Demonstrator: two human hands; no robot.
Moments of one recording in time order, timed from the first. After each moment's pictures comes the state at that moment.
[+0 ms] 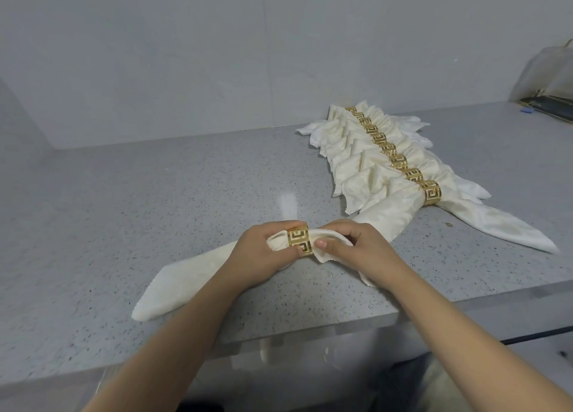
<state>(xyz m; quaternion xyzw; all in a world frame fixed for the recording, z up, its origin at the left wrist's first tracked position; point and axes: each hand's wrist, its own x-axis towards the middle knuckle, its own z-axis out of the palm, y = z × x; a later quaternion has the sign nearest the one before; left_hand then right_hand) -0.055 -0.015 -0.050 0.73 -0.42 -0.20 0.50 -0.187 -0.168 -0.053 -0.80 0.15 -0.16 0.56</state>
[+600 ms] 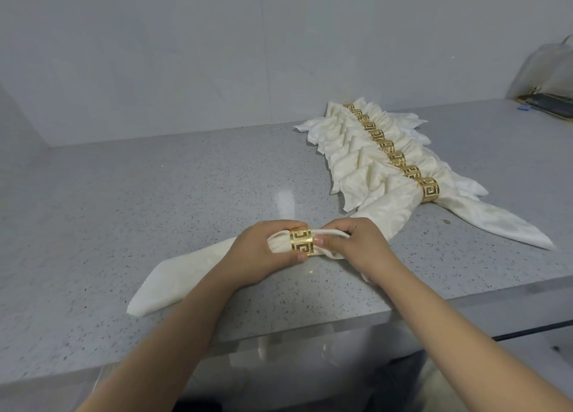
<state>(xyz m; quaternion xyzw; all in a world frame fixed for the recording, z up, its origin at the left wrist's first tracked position) -0.047 -0.013 -0.051 0.76 -0.48 -0.17 0.41 -0.176 -0.166 -0.056 -0.77 0.24 -0.18 0.56</state>
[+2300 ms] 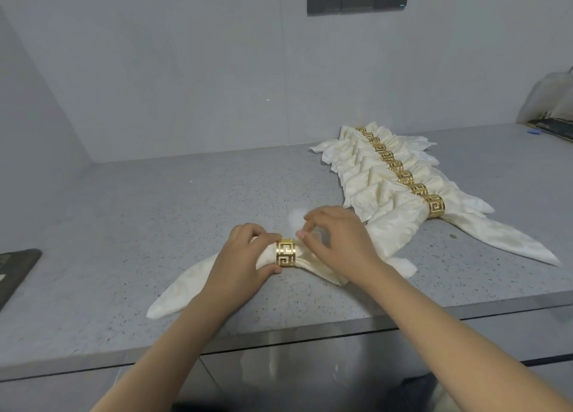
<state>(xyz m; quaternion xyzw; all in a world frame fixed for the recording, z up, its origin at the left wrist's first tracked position) -0.049 0.035 -0.054 0.82 -0.49 0.11 0.28 -0.155 -0.139 -0.035 -0.93 0.08 -0.30 0.21</state>
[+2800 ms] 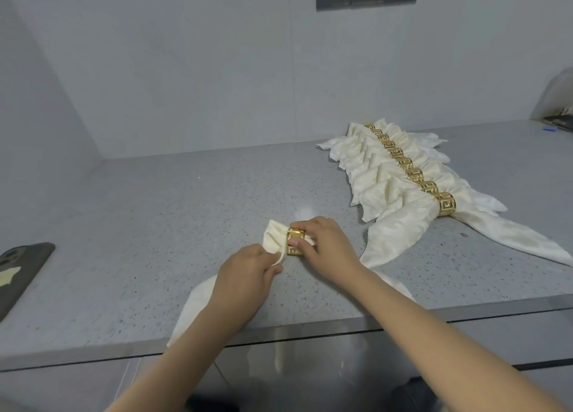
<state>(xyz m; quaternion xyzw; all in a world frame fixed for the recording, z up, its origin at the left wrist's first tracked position) -0.061 0.047 -0.068 0.82 -0.49 0.16 0.25 -0.128 -0.122 -0.065 -0.92 0.12 -0.21 0.30</state>
